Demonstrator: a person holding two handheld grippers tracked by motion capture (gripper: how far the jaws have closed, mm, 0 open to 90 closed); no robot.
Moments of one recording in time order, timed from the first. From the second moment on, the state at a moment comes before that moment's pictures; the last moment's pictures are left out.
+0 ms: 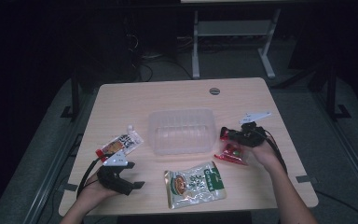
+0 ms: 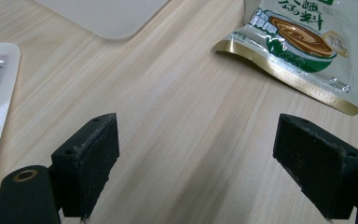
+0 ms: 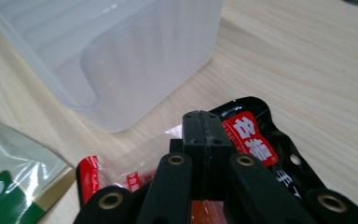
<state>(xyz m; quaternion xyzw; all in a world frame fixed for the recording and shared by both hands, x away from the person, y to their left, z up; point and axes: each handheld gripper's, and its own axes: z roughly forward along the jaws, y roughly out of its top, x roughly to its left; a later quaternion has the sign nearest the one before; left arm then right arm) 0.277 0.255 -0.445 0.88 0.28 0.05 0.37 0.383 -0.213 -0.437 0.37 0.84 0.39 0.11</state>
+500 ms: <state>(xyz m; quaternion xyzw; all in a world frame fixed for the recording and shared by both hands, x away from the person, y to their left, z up) 0.277 0.255 -0.447 0.88 0.28 0.05 0.37 0.388 -0.198 -0.451 0.36 0.86 0.36 0.10</state>
